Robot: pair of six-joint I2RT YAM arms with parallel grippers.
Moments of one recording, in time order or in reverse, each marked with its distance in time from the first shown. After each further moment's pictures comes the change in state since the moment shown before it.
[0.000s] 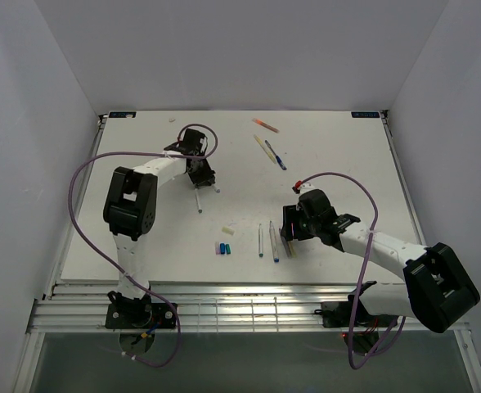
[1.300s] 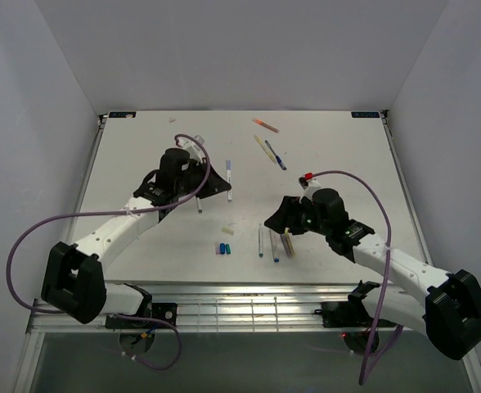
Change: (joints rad) left arm -0.140 -0.711 -0.504 0.311 0.260 0.018; right arm 0.000 -0.187 -0.049 0.189 -0.240 0.234
